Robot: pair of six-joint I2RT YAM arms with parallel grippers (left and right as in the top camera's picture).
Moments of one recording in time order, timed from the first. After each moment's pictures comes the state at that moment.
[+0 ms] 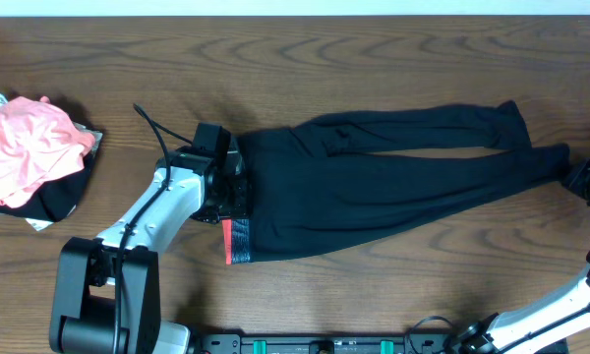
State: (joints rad) left arm -0.21 1.63 0.91 -0.75 0.20 -0.22; right arm -0.83 2.08 1.26 -0.38 -0.54 -0.23
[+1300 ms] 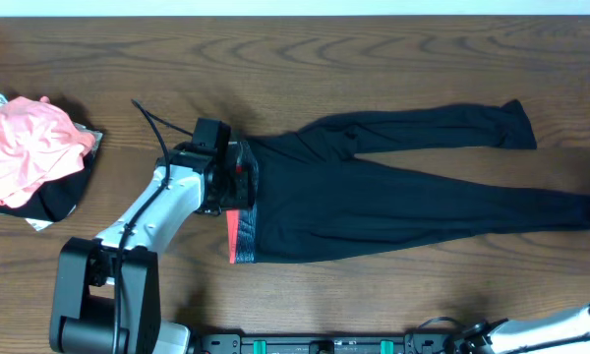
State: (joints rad) left arm -0.21 1.63 0.94 -0.68 0.20 -0.22; right arm -1.08 1.88 1.24 -0.70 -0.44 0.09
